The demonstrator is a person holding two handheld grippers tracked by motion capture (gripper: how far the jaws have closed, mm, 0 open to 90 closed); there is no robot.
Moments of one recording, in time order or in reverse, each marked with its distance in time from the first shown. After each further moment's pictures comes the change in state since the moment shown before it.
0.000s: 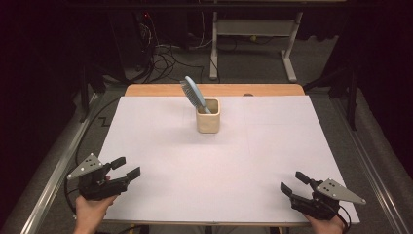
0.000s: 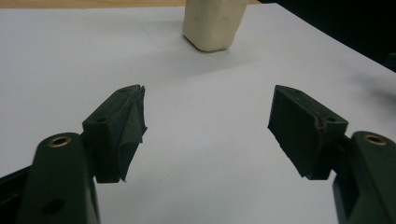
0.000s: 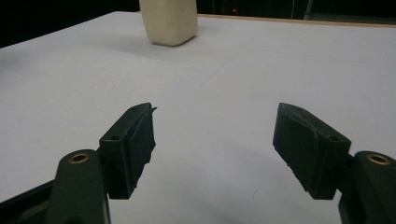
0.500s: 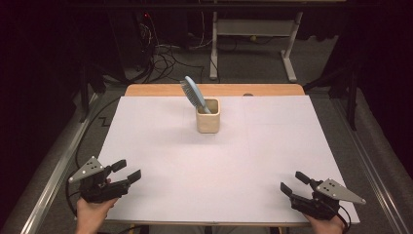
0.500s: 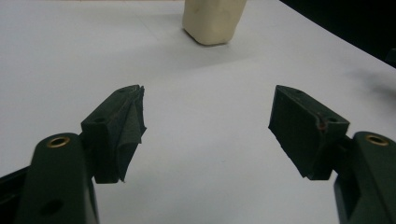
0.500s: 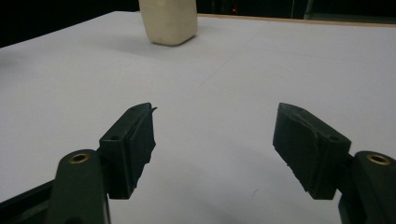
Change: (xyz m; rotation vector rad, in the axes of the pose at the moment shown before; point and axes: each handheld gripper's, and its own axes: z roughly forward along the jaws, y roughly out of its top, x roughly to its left) left arm 0.000 -0.009 0.002 0.007 0.000 -0.011; right arm 0.000 0.000 0.000 0.001 0.000 0.001
